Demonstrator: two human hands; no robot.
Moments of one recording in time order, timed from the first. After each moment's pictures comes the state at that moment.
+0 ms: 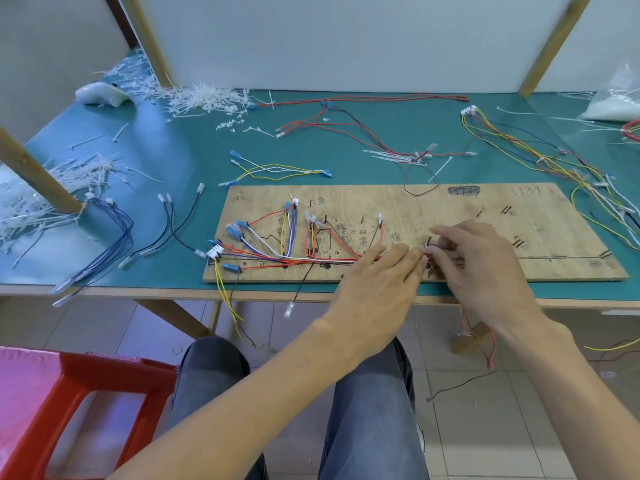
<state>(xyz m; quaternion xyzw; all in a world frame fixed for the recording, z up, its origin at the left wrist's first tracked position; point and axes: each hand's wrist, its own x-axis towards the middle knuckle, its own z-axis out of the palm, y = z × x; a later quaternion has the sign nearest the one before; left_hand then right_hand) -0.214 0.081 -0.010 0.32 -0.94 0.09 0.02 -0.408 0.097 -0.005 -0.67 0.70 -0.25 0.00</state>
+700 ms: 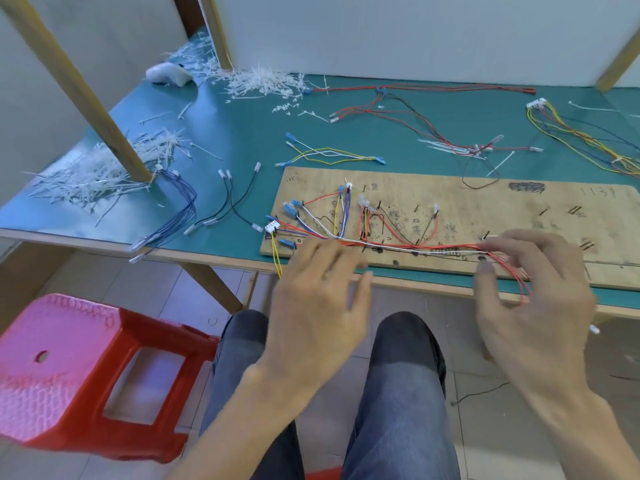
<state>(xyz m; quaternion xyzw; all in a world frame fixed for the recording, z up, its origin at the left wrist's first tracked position) -0.094 0.136 0.007 0.47 -0.78 0.01 0.41 -0.331 0.159 0.011 -0.63 0.63 -0.46 -0.05</state>
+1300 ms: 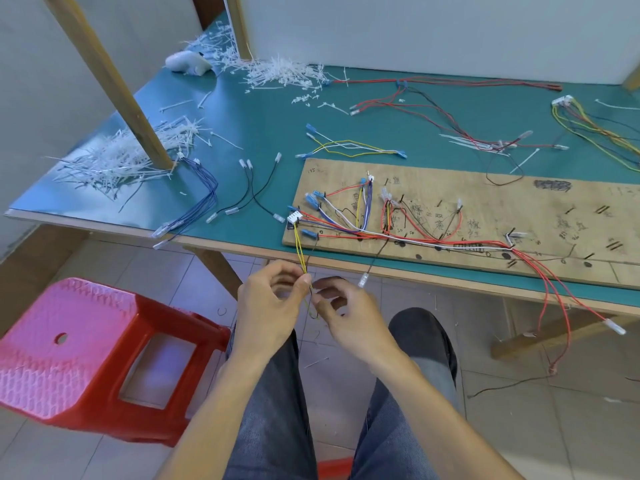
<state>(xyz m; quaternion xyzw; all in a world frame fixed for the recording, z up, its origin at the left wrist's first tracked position) -0.007 0.124 -0.061 0.64 -0.56 -0.33 0.42 -0.166 0.127 -0.075 -0.59 0.59 -0.31 0.46</state>
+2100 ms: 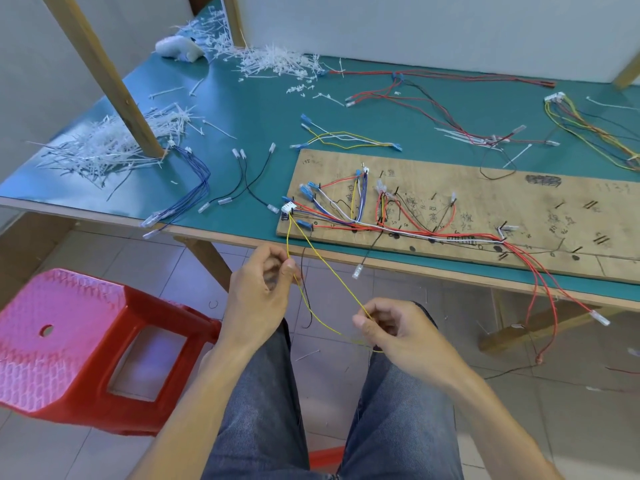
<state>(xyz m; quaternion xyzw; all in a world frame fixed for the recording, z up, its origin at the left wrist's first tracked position) 0.001 0.122 -0.063 0.57 -0.61 -0.32 0.45 -0.246 0.162 -0.067 -0.61 0.55 -0.26 0.51</state>
